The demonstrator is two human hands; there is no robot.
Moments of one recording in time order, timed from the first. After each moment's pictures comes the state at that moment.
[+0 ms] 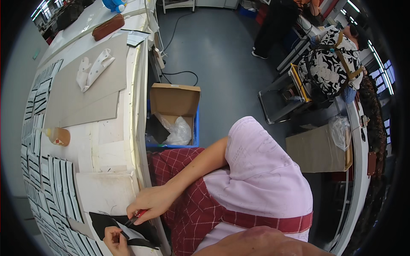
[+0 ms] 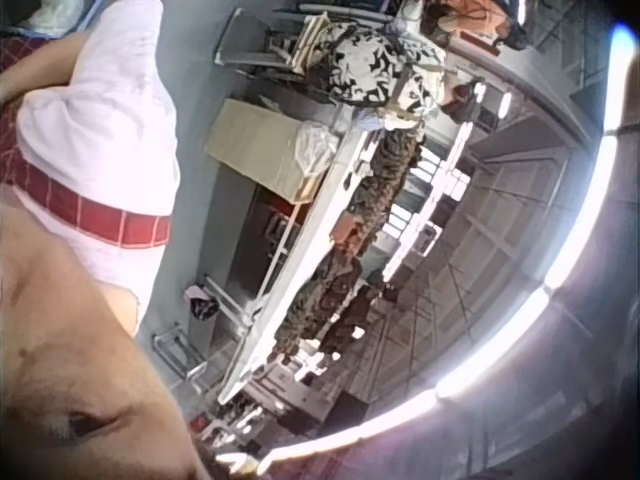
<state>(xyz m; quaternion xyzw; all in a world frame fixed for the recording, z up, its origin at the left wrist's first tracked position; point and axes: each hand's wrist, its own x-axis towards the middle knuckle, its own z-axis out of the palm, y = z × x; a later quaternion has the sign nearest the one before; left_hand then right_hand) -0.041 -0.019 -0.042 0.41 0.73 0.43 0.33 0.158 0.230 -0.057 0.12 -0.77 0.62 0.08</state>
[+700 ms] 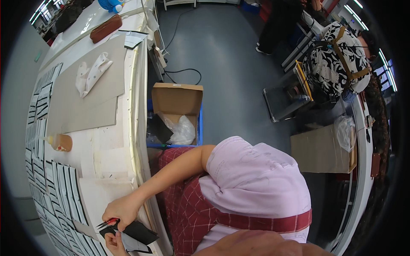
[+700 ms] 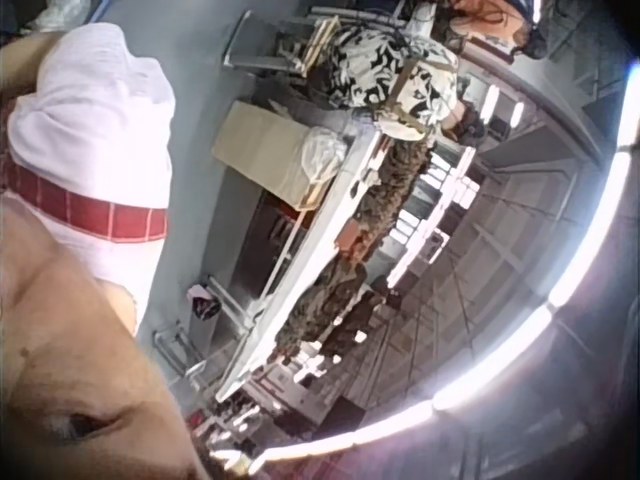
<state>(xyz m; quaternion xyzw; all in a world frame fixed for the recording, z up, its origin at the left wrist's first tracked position) -0.026 -0.028 -0.024 0.28 0.81 0.43 0.29 0.061 0.215 -0.064 0.20 -0.73 0.64 0.10</state>
